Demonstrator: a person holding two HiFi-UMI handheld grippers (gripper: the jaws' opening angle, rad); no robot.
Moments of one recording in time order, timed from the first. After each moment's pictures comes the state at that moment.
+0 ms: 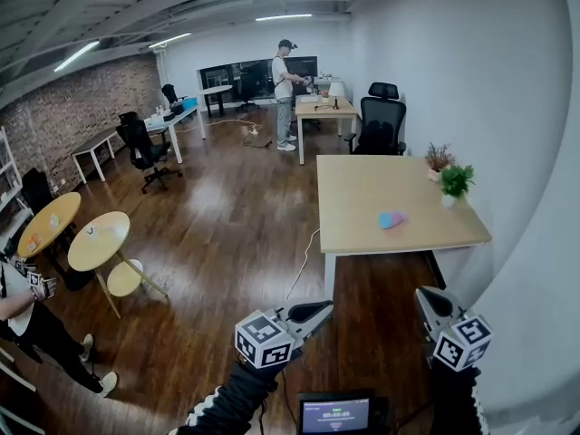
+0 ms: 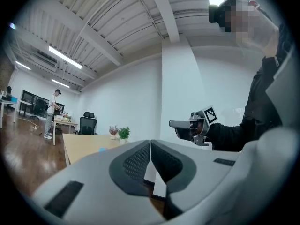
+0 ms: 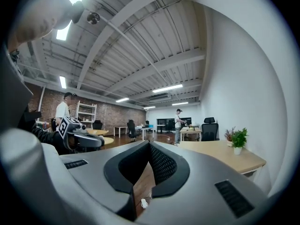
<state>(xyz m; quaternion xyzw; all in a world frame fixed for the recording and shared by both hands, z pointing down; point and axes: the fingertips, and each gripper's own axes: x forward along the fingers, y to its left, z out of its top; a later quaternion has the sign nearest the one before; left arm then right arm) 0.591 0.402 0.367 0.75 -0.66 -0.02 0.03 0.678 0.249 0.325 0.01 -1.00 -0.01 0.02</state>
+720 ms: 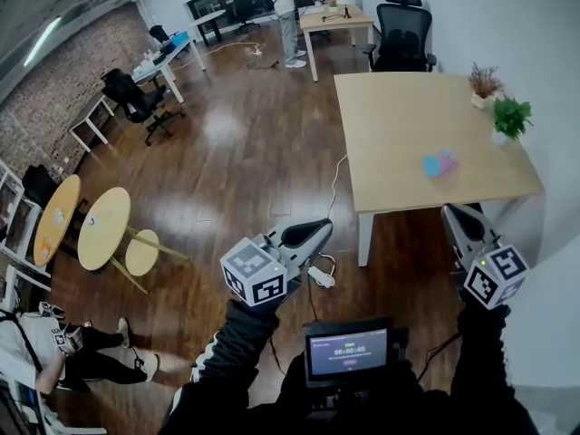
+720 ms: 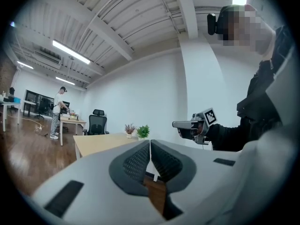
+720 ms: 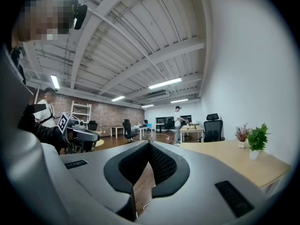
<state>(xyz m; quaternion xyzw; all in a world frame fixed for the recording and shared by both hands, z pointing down) 0.159 0.237 0.395 0.73 -0.68 -0.01 0.05 0.266 0.055 0.361 0.01 -1.00 0.00 0.02</state>
